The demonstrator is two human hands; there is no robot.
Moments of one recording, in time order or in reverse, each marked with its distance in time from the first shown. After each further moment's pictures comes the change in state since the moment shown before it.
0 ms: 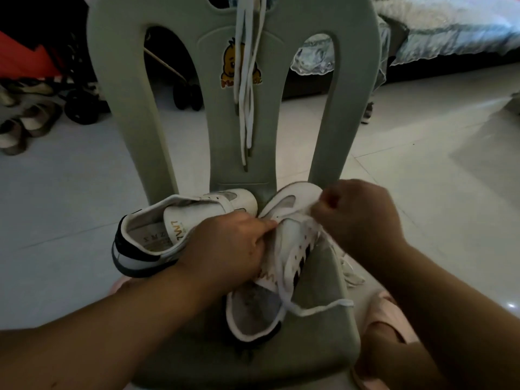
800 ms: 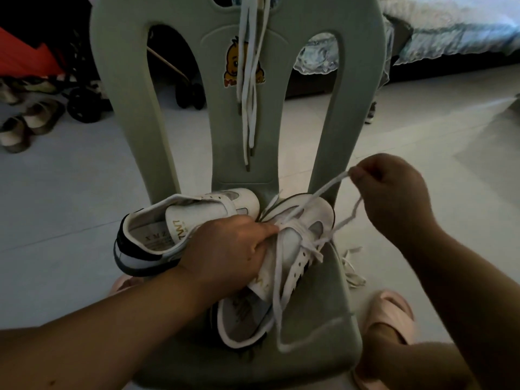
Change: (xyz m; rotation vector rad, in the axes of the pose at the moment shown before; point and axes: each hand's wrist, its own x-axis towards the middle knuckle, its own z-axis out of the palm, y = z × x) left_hand -0.006 -0.005 0.006 -0.024 0.037 0.033; right_hand 0.022 0.028 -0.013 0.183 0.180 0.102
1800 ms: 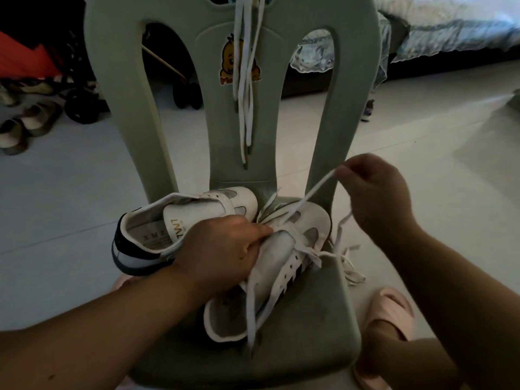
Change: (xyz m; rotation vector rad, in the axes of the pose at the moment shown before) left_hand -0.003 -0.007 0.001 0.000 0.004 0.049; right_hand -0.008 -0.006 0.012 0.247 -0.050 0.059
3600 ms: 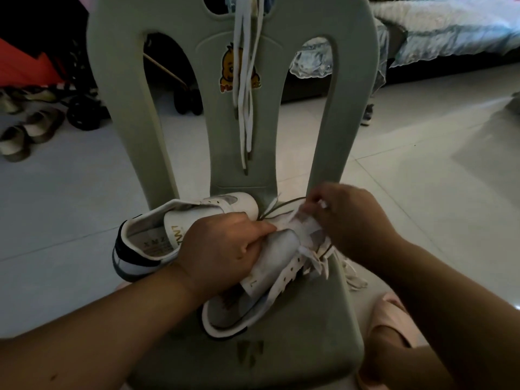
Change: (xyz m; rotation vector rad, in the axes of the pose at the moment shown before) left_hand 0.007 -0.004 -0.006 -0.029 0.027 0.043; right_hand -0.012 -0.016 0.010 -0.416 -0.346 -0.245
